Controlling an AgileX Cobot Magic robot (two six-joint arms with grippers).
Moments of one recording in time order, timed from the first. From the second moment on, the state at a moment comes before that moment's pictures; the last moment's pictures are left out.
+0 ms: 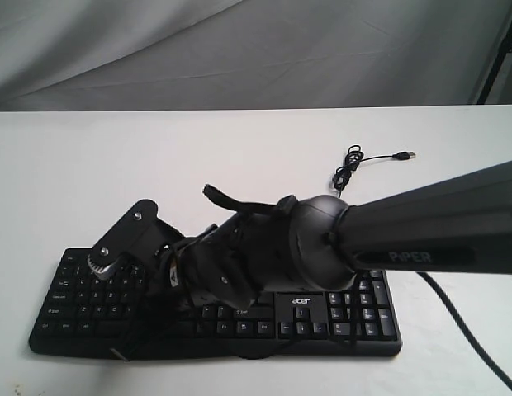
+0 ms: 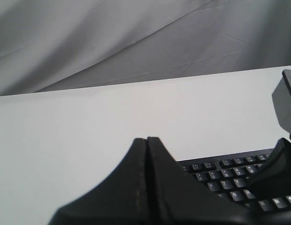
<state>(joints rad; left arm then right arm) -0.20 0.00 0.00 0.04 0.26 -0.02 0.98 2.07 -1.23 0.11 0.17 -0.21</state>
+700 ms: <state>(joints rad) -0.20 0.00 0.00 0.04 0.26 -0.02 0.98 2.12 -1.31 0.11 0.16 -0.22</state>
